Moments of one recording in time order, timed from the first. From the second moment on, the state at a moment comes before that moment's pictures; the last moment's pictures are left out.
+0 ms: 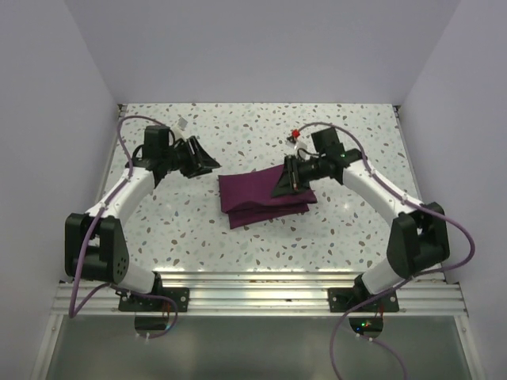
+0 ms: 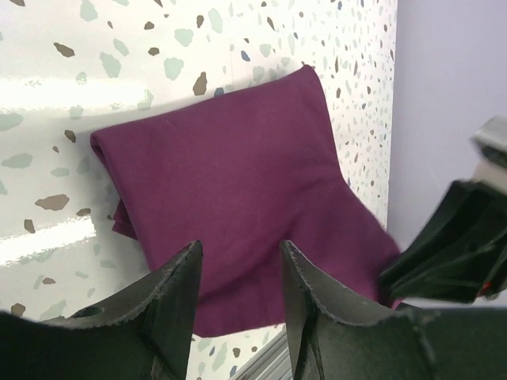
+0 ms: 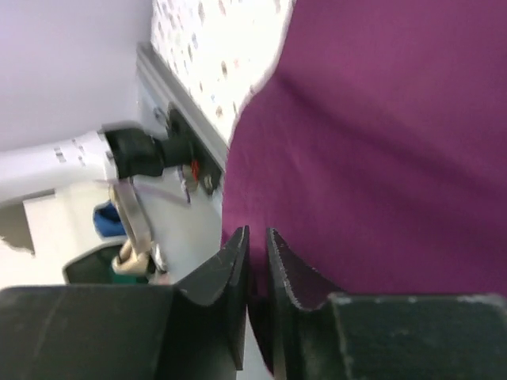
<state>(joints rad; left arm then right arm) -0.12 1.48 1.05 -0.27 0.60 -0.63 0.38 1.60 1.27 -0.59 -0.83 0.43</state>
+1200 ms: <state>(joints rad) -0.17 1.85 1.00 -0.13 0.84 -0.62 0.11 2.01 1.26 -0.32 -0.84 0.59</state>
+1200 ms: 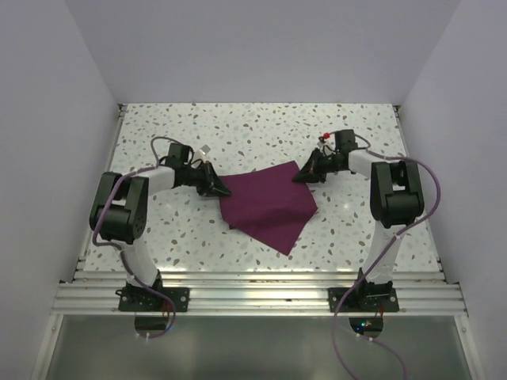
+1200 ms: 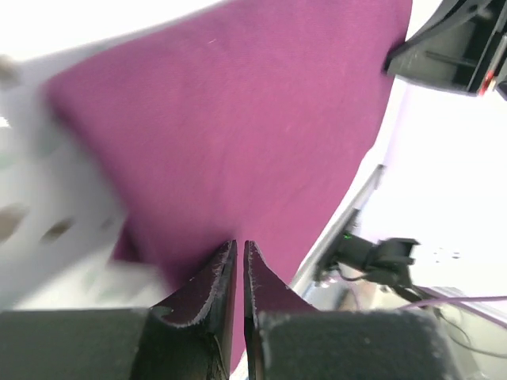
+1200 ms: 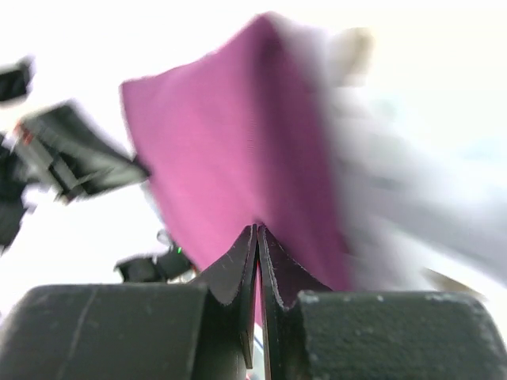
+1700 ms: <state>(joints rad) -0.15 1.50 0.93 -0.52 0.43 -0.40 0.14 1.93 1.21 -0.56 -0.56 0.48</state>
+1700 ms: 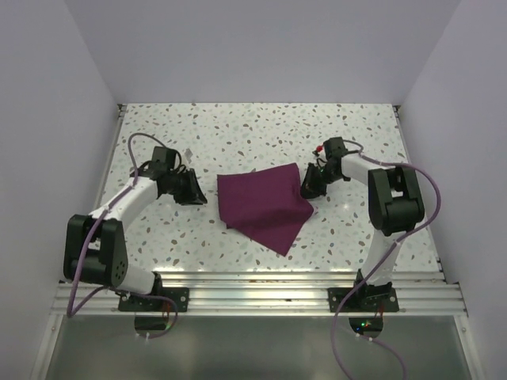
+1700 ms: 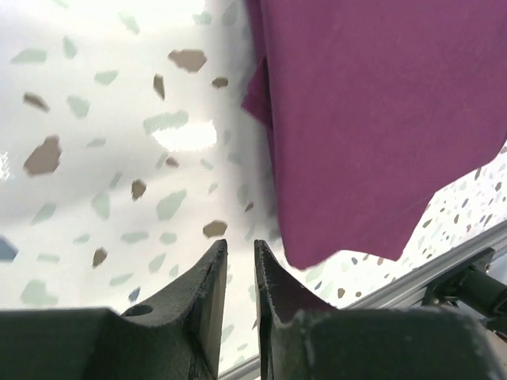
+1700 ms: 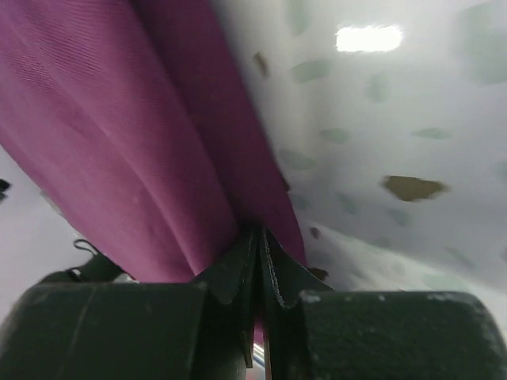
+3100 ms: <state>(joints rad) -0.86 1.80 1.33 -0.82 -0.34 -0.37 0.05 1.73 1.31 -0.73 -0.41 0.50</state>
